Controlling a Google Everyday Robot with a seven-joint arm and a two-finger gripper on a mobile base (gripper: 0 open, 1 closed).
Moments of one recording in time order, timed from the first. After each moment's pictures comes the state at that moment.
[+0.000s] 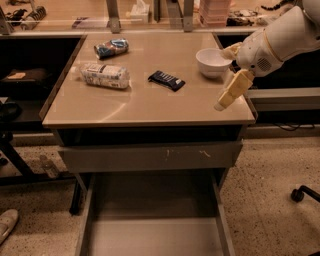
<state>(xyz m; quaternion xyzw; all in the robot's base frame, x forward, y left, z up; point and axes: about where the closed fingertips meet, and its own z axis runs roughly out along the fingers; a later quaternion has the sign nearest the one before) 0.609 -0.161 0.913 -0.59 0.72 0.14 0.33</state>
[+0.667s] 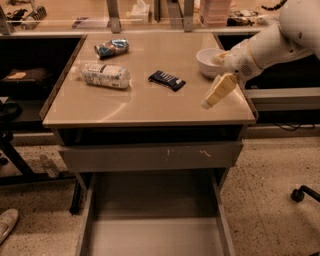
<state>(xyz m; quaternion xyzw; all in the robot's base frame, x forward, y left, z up) 0.657 -0.154 0.873 -0.57 0.73 0.17 0.34</state>
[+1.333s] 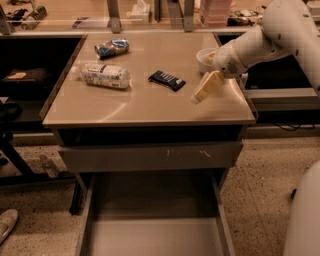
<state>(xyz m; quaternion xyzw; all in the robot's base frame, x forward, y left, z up) 0.692 -0.129 0.859 -0.56 0.73 0.19 0.35</state>
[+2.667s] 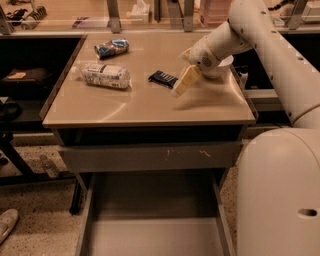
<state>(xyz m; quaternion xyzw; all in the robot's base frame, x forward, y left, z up) 0.738 -0.072 0.847 -0.59 0.70 0.21 0.33</state>
